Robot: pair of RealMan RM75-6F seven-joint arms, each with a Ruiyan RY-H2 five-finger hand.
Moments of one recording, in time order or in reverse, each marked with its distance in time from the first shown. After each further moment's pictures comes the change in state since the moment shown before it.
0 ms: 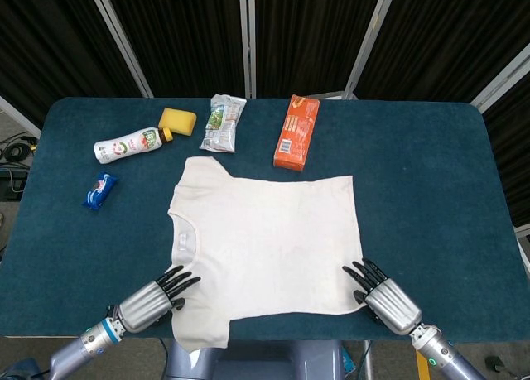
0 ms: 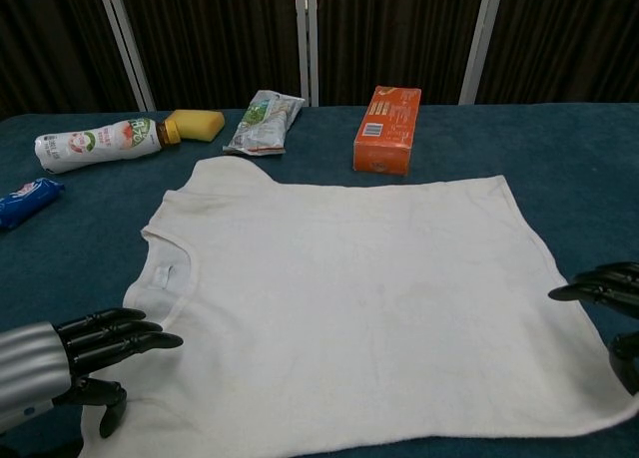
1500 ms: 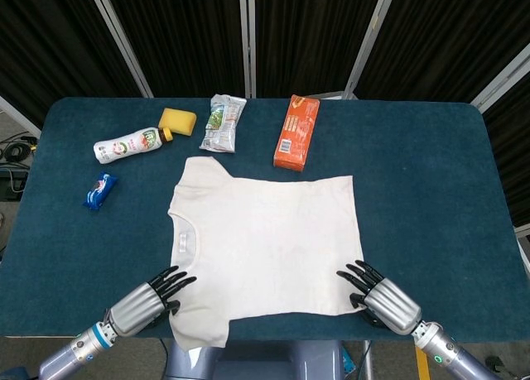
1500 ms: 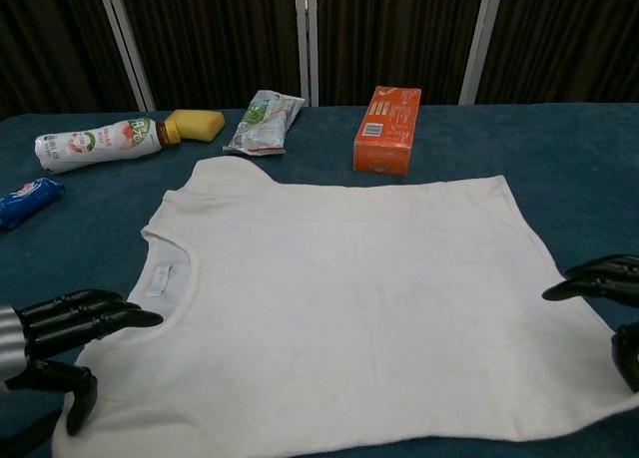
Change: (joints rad) left arm 0.008 0.088 0.030 -0.135 -0.013 0.089 -0.032; right arm 0.070 0.096 -0.034 -0.085 -0.057 0.007 0.171
